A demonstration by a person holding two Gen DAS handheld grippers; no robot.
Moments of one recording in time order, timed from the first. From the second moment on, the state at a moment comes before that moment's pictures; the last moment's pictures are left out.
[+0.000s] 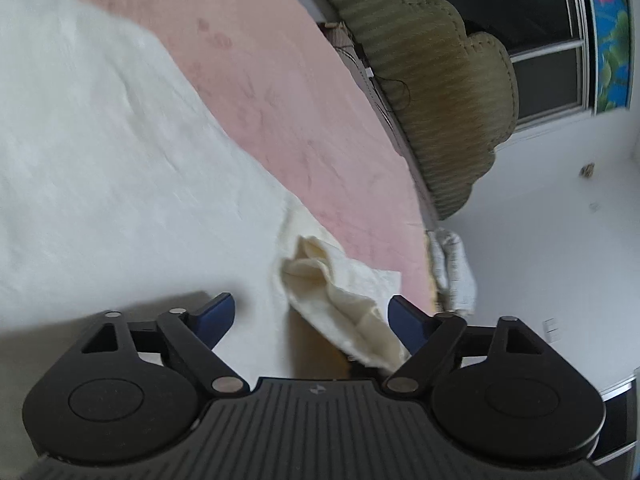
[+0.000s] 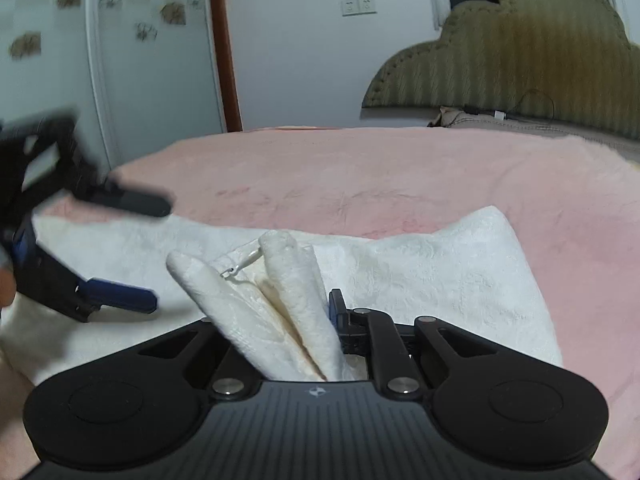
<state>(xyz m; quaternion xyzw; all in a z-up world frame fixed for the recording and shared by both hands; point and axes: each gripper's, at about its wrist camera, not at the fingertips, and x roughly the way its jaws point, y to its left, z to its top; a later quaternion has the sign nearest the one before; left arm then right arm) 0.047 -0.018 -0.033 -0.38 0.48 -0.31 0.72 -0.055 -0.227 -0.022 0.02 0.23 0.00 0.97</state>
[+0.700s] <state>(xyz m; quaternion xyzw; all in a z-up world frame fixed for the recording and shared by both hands) 0.055 -0.060 -0.020 -0.21 0.44 -0.30 0.82 -0.039 -0.148 -0.028 -0.18 0.23 0.08 0.95</state>
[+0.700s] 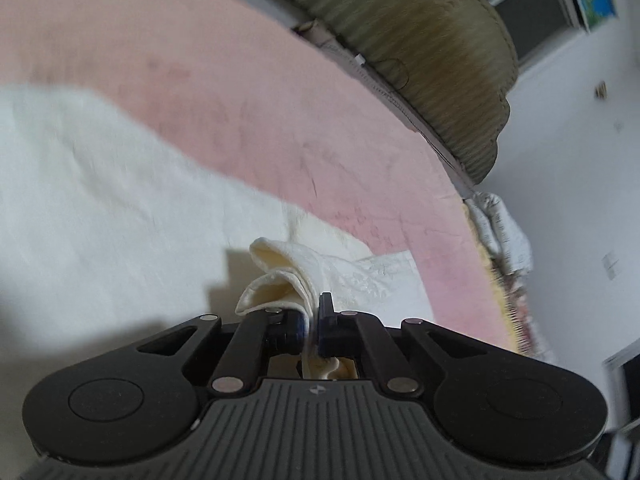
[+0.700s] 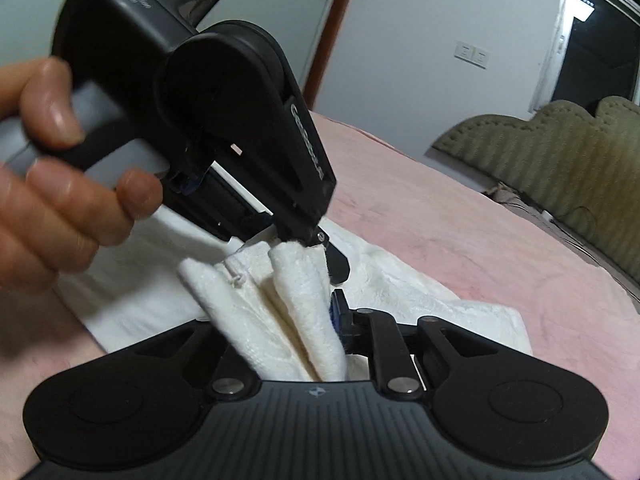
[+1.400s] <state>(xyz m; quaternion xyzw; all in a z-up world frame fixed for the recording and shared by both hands) 0.050 -0.008 -0.003 -0.11 0.40 -0.18 0.89 -0.042 -0.211 -0.002 0.02 0.24 0.22 0.94</state>
